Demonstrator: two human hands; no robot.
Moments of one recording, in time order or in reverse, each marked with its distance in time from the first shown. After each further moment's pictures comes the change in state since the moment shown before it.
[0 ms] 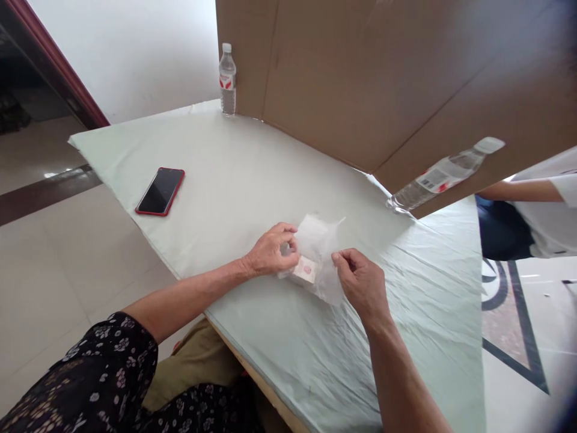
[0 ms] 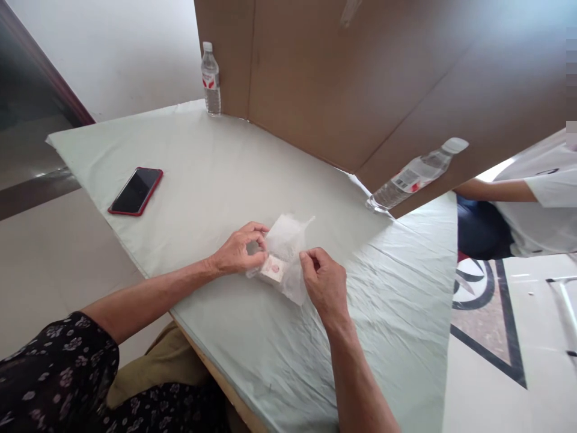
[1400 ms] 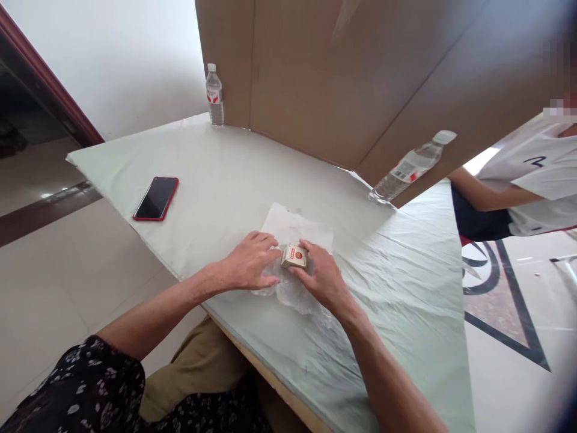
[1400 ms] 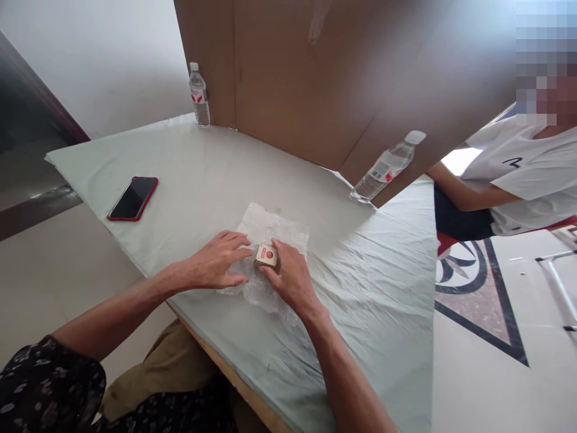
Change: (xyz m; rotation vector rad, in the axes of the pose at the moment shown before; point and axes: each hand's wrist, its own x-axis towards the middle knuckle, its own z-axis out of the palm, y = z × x) left_hand -0.034 0.036 -0.037 0.829 -0.438 0.277; right_hand -0.025 0.005 0.025 -0.072 -0.131 -0.375
